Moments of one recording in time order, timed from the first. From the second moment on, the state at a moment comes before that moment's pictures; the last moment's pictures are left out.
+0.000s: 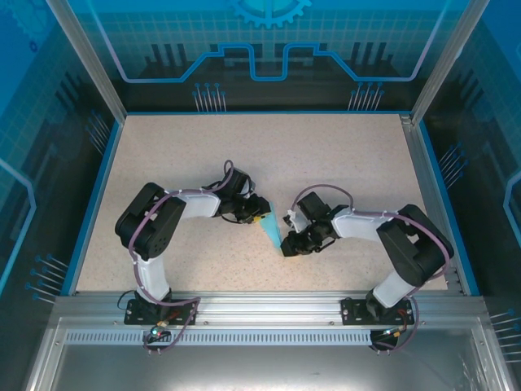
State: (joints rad) left arm -0.49 1.88 0.96 -0.05 0.50 -0.95; right arm 0.61 1.59 0.70 -0.38 -0.59 0.37
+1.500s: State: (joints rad) left arm -0.57 1.83 1.22 -0.80 0.23 -0.90; right arm 0.53 1.77 0.90 -0.17 -0.60 0.47
